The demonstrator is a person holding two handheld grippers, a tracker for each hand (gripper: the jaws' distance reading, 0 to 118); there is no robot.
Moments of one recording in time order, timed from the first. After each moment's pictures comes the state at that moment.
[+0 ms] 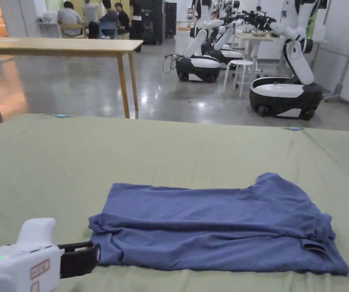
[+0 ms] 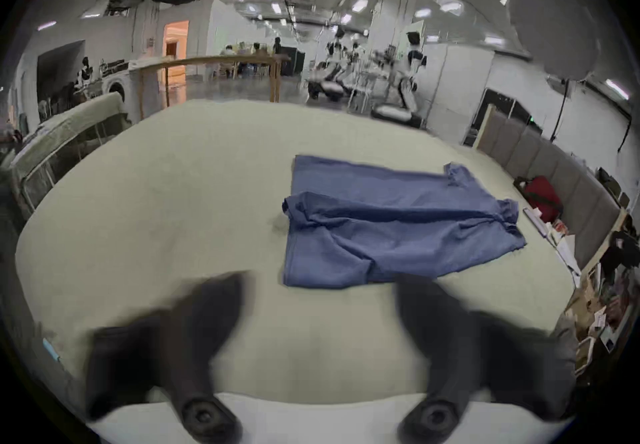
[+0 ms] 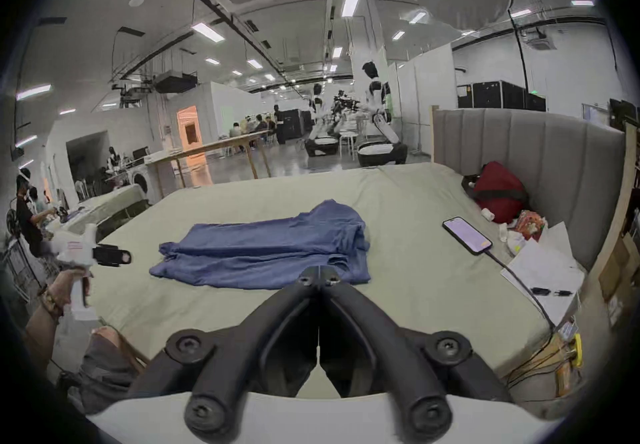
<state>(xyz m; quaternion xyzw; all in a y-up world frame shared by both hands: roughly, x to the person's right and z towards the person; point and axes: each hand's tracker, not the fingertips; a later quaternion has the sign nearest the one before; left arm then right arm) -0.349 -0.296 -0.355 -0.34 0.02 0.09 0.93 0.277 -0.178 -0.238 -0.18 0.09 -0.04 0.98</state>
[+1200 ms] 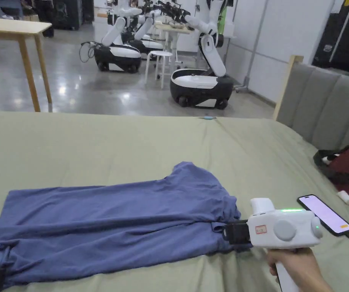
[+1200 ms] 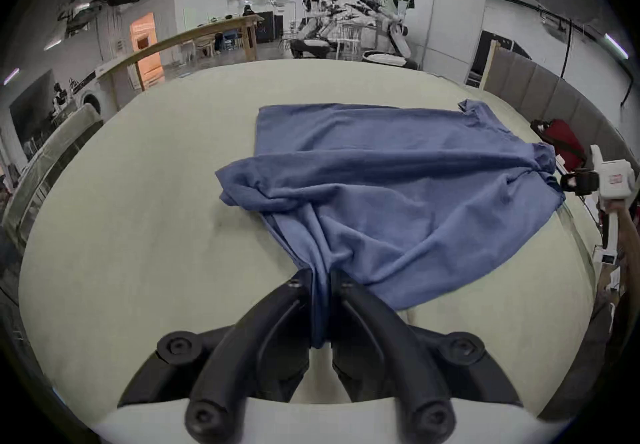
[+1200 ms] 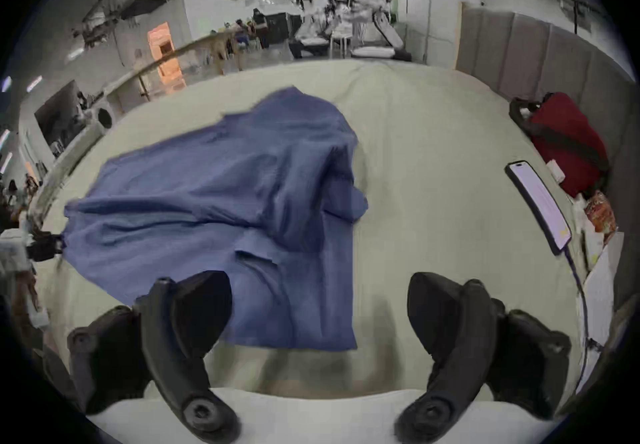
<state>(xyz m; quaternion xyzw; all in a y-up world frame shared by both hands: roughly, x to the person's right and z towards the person) -0.314 -0.341 -0.423 -0.40 0.01 0.02 0.91 0.316 -0.333 -0.529 -0.43 0.07 0.02 0.90</state>
